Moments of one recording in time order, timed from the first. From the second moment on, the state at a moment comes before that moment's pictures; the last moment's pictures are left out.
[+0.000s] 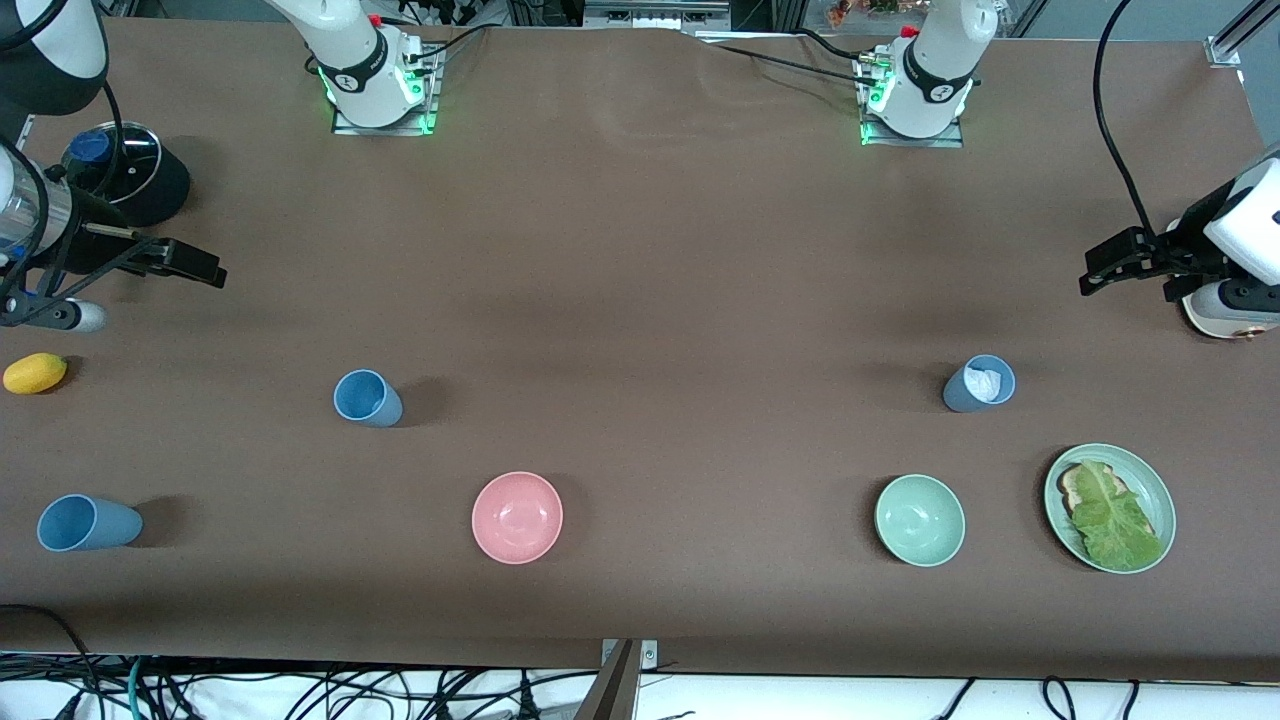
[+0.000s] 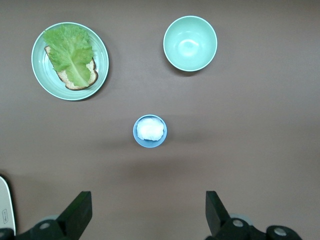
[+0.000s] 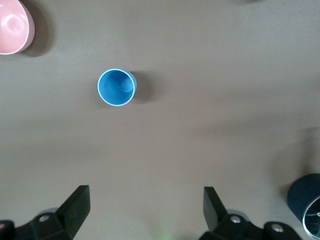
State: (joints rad) left arm -0.02 0.06 0.05 -1.61 -0.04 1.66 0.07; right arm 0.11 0.14 -0.10 -1.54 0.05 1.54 0.16
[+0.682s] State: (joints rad) left arm -0.02 0.07 0.05 -1.62 -0.04 1.66 0.07; right arm 0.11 0.14 -0.11 -1.54 0.05 1.54 0.16
